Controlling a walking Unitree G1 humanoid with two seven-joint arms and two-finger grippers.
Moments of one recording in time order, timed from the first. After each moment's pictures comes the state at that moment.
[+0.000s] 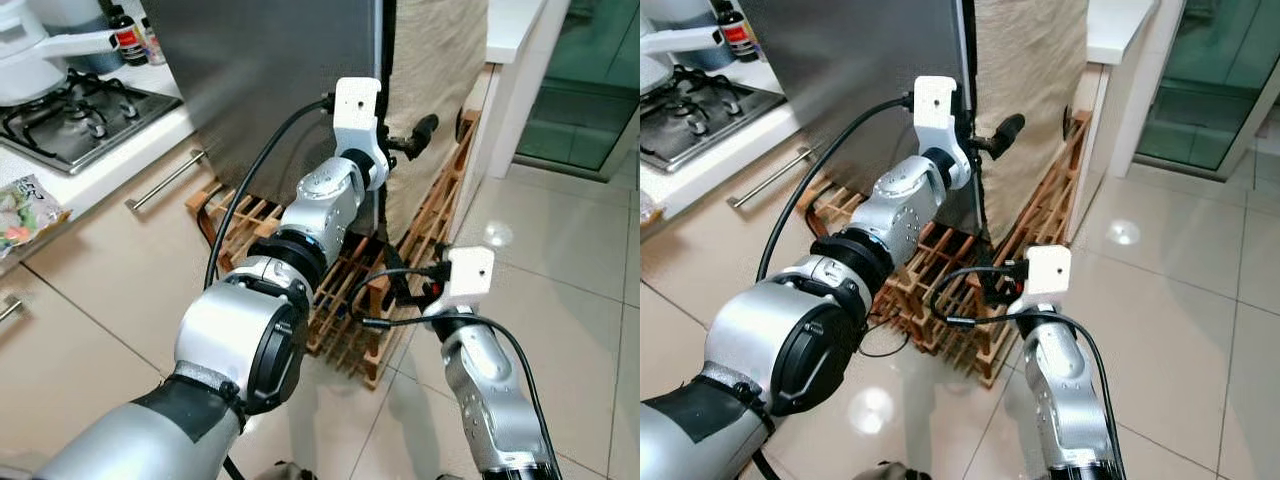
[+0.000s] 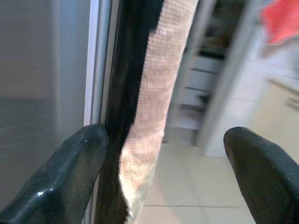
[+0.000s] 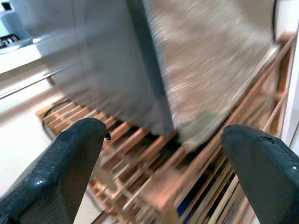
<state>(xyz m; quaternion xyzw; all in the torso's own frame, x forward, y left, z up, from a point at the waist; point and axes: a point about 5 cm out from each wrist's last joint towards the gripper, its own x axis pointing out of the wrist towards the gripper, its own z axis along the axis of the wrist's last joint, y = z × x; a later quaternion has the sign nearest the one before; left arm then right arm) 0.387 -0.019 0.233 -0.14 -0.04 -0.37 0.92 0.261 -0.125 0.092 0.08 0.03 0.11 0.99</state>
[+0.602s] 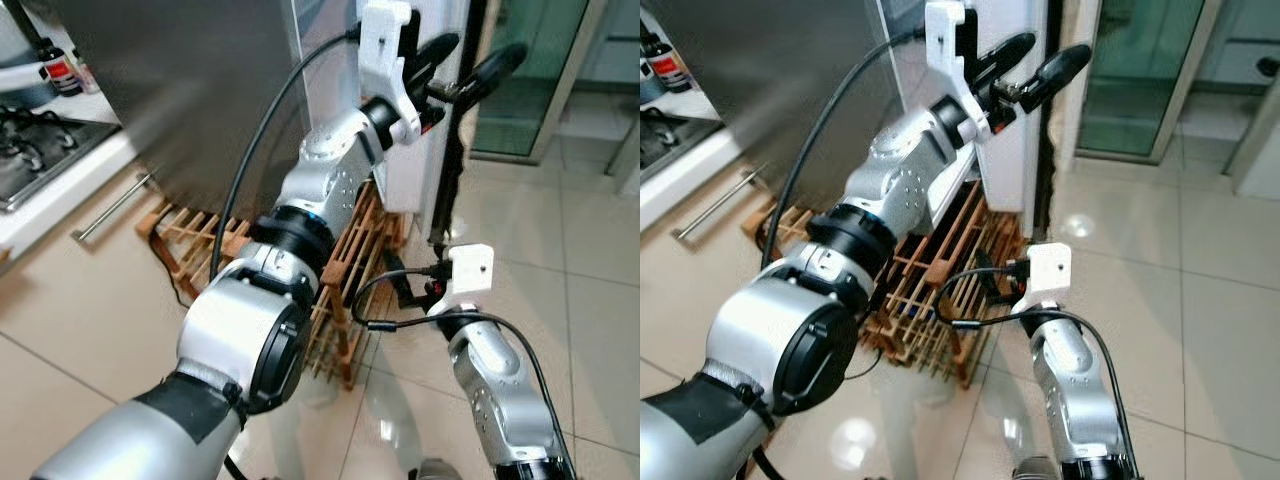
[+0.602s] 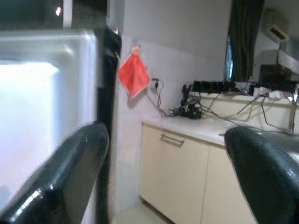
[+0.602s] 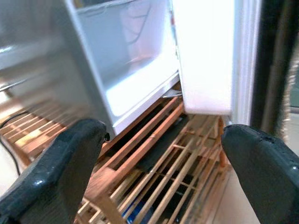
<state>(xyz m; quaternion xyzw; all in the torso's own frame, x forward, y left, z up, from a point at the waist) 0.369 -0.001 0.279 -0.15 -0.20 -0.48 0.84 0.278 -0.138 0.100 0.05 0.03 0.12 0.99</state>
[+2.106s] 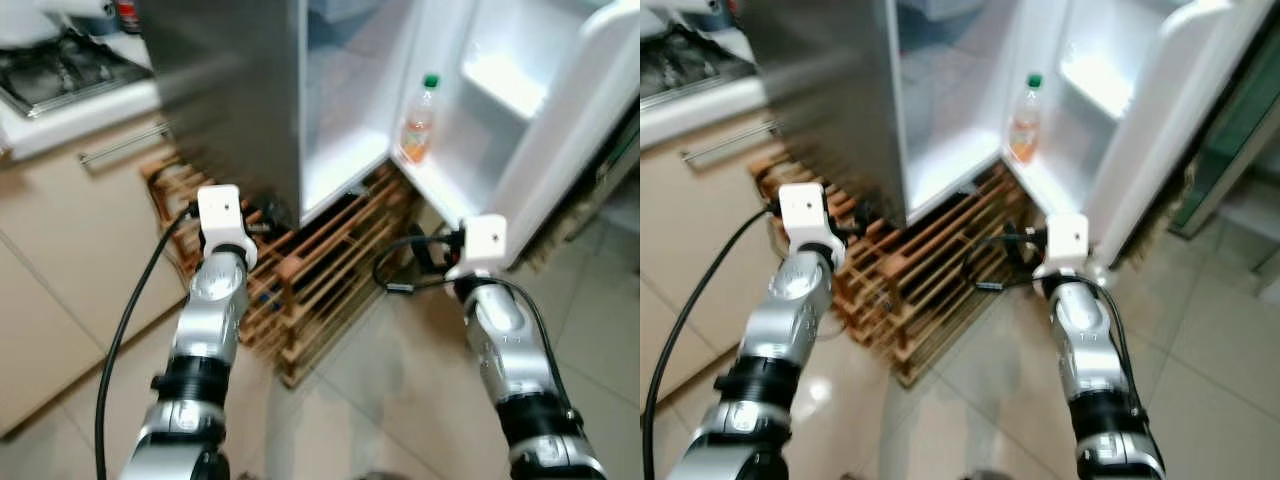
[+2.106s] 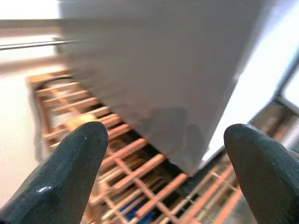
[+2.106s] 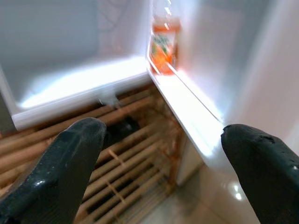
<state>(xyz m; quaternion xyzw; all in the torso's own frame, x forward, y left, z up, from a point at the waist) 0.348 0.158 0.130 -0.04 0.04 0.07 1.00 0.322 -0.172 0.092 -0.01 0.03 0.05 1.00</state>
